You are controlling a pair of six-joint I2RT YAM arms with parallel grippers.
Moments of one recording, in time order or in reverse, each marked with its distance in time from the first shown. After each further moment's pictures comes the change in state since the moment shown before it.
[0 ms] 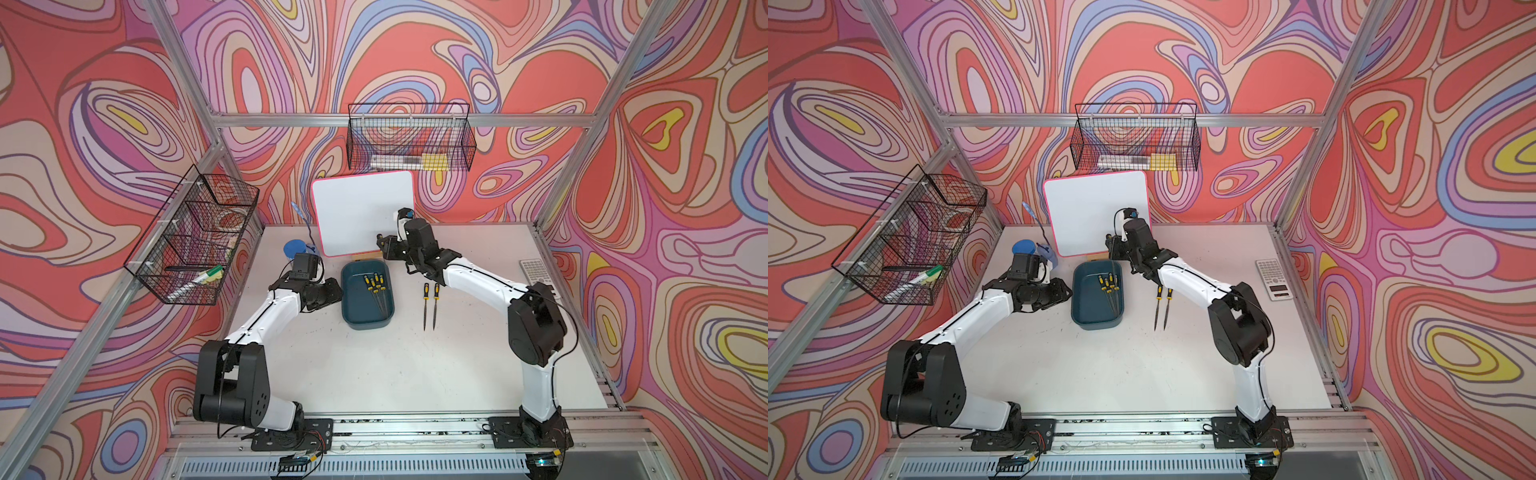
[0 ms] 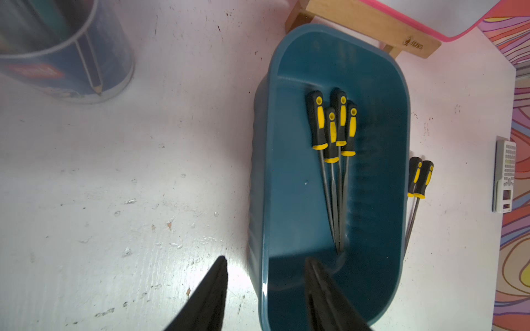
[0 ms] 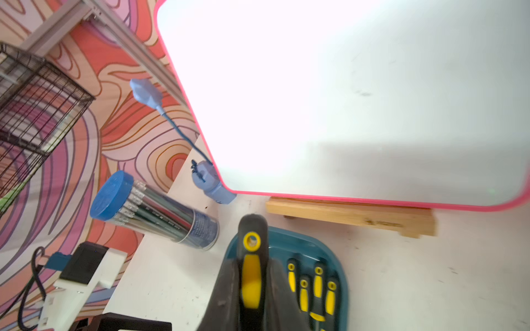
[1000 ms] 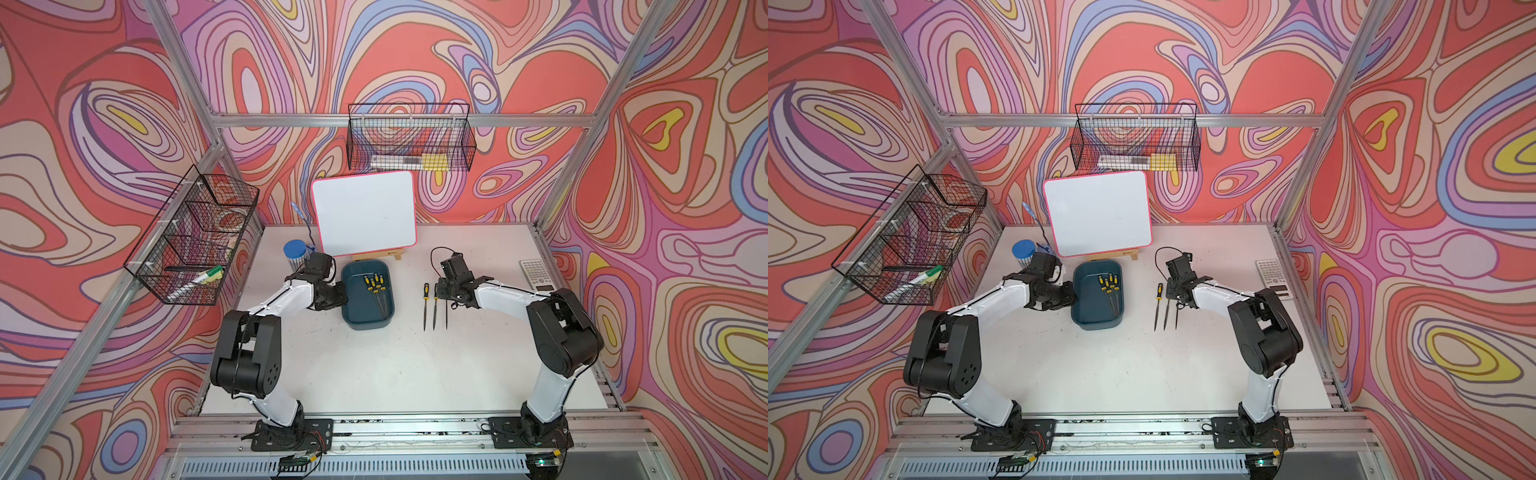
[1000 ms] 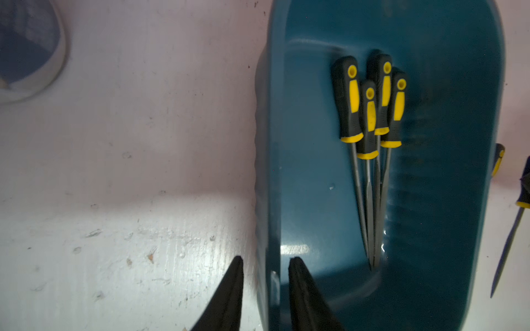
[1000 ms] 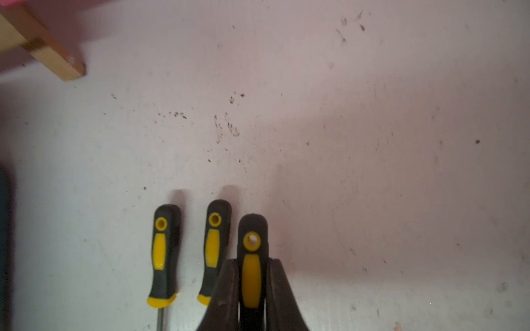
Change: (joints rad) left arm -0.052 0.176 0.064 -0.001 -0.050 0.057; right arm -0.177 -0.114 -0.501 -0.180 0.285 -0.029
